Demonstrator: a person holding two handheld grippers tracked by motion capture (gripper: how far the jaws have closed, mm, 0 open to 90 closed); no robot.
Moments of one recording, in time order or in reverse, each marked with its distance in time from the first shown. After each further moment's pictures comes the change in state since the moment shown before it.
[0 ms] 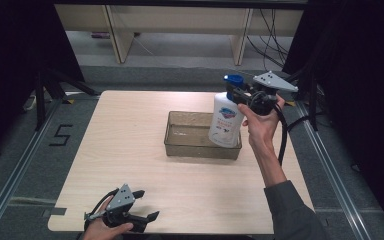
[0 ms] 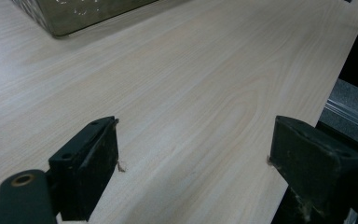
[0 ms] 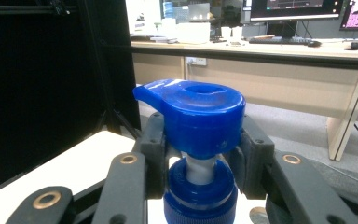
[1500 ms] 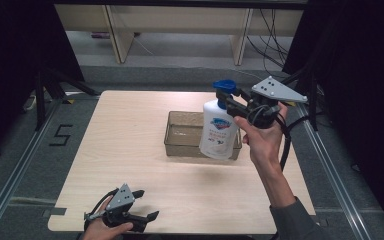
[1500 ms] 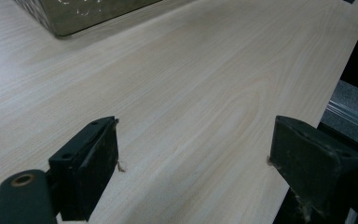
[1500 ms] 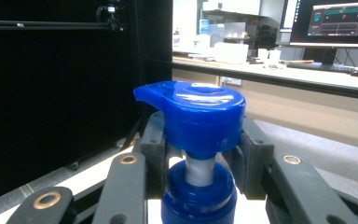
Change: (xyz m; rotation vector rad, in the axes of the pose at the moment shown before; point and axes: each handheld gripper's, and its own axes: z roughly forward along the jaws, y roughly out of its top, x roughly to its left) left arm 0.001 0.000 0.000 -0.003 -0.002 -0.011; right arm 0.055 0.025 -0.051 -0.056 0.145 -0.064
